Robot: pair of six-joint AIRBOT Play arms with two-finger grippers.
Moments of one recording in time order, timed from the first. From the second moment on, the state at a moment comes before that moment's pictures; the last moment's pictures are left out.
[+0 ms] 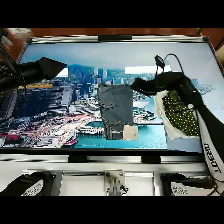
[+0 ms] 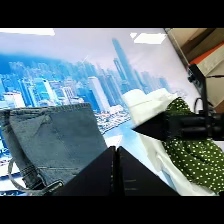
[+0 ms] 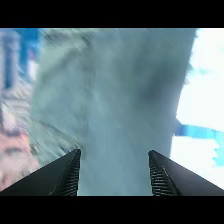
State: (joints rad) left arm -0.11 -1.00 1.23 0.69 -0.85 -1.27; right arm 0.12 -1.48 1.29 2.18 -0.98 -1.59
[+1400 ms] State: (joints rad) left arm -0.11 -1.00 1.18 0.93 -0.92 -1.27; right arm 0.77 -0.95 0.42 1.87 -0.40 -0.30
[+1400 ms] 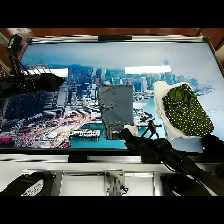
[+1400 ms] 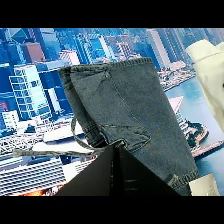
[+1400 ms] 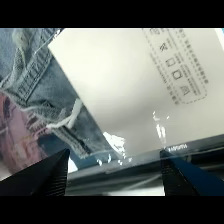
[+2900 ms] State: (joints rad) left arm -0.11 -1.00 1.18 0.93 -0.92 -1.27; right arm 0.50 -0.82 0.75 1.34 -0.61 -0.28
